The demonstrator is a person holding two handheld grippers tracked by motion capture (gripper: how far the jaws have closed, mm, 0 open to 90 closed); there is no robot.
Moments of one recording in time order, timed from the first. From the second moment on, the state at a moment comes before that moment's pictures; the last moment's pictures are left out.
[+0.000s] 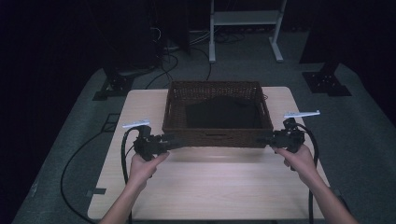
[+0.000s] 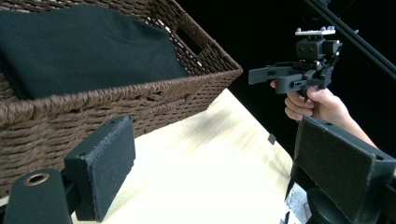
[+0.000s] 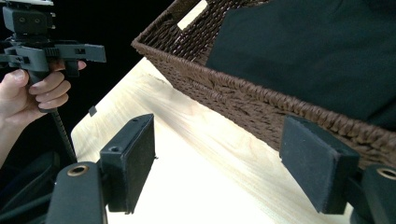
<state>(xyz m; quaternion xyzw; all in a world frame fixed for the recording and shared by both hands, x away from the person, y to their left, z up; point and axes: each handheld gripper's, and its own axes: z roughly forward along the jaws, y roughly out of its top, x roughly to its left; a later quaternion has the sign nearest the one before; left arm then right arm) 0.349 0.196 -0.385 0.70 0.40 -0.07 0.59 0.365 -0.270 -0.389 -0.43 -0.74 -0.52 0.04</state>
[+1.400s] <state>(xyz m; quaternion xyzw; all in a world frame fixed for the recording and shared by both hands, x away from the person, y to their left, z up) 0.317 0.202 -0.414 0.69 0.39 -0.06 0.60 0.331 -0.277 -0.434 -0.43 -0.73 -0.52 0.06</state>
